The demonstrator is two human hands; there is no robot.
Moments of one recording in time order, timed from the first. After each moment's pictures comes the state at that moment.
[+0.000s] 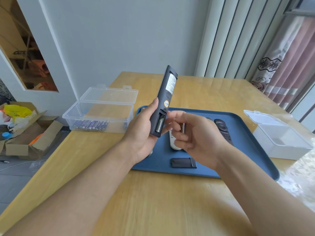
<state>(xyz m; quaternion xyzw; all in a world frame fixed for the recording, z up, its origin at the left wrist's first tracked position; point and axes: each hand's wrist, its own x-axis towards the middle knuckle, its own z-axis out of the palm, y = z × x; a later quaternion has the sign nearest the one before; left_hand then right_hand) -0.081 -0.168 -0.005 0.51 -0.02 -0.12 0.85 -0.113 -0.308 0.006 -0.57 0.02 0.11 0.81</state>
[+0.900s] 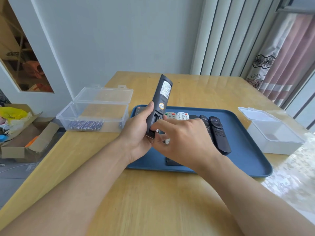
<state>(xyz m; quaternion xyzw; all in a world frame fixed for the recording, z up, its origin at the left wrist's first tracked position) -0.081 -0.168 -0.006 0.47 0.05 -0.20 0.86 -0.114 -0.301 -0.019 -0.89 -0.24 -0.37 0.12</state>
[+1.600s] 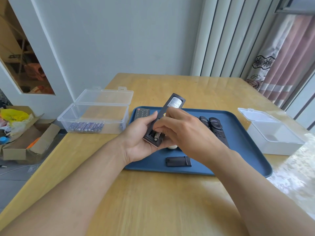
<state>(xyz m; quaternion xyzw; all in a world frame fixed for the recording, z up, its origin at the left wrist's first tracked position) -0.077 -0.162 -0.011 0.42 -0.01 -0.34 0.84 -0.100 -0.321 -0.012 -0.89 -0.32 -0.27 0.18</state>
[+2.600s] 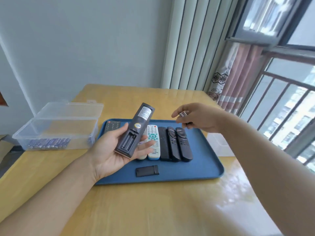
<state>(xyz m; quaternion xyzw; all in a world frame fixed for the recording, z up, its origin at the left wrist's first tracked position) -0.085 -0.163 -0.001 0.40 0.03 -0.28 0.87 -0.070 -0.430 0.057 -0.89 0.05 0.07 0.46</state>
